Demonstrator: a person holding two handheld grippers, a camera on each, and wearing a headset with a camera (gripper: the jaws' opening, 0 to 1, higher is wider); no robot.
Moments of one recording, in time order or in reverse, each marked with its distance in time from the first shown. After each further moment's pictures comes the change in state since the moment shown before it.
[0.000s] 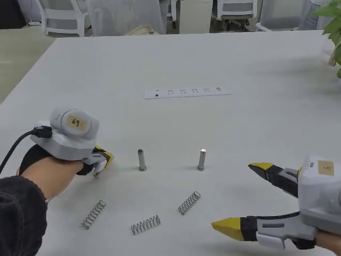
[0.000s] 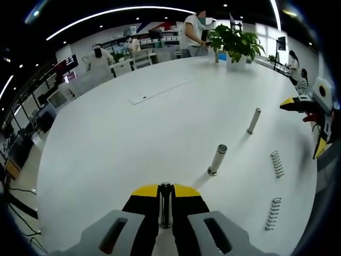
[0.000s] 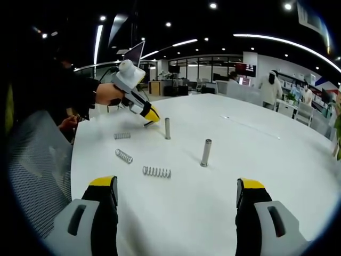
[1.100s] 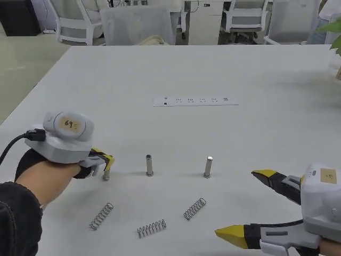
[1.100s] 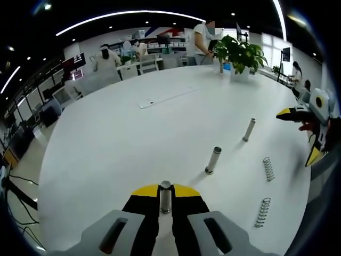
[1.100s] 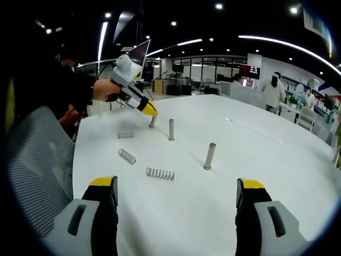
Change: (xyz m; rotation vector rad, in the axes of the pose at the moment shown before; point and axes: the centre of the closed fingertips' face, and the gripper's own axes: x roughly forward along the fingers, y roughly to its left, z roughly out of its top) left arm -0.028 0.006 -0.001 -0.083 -0.050 0.010; right arm 0.000 0.006 0.005 -0.037 0.011 0.014
